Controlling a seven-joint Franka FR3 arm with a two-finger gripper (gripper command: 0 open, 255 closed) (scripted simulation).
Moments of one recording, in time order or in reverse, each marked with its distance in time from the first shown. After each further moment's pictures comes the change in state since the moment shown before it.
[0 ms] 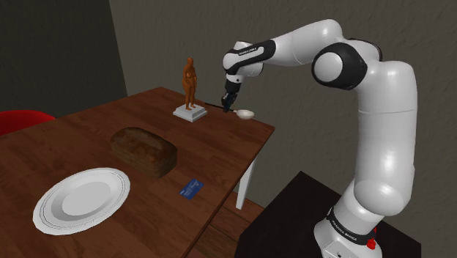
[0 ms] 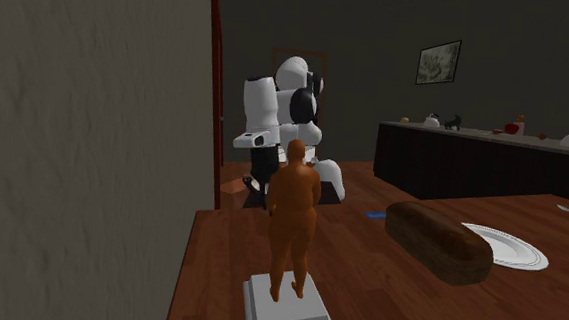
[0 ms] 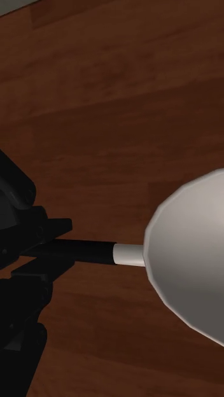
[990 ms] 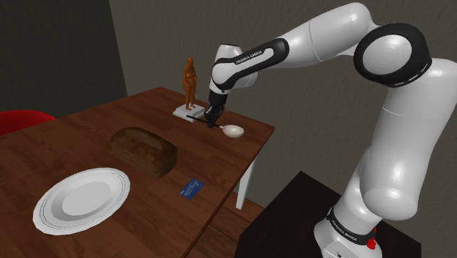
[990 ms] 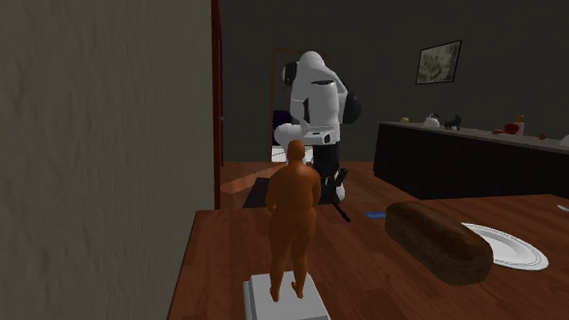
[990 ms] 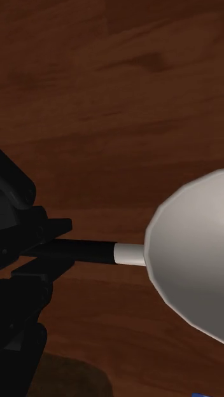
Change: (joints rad) arm 0.216 -0.256 0.080 -0.369 -0.071 0.156 0.294
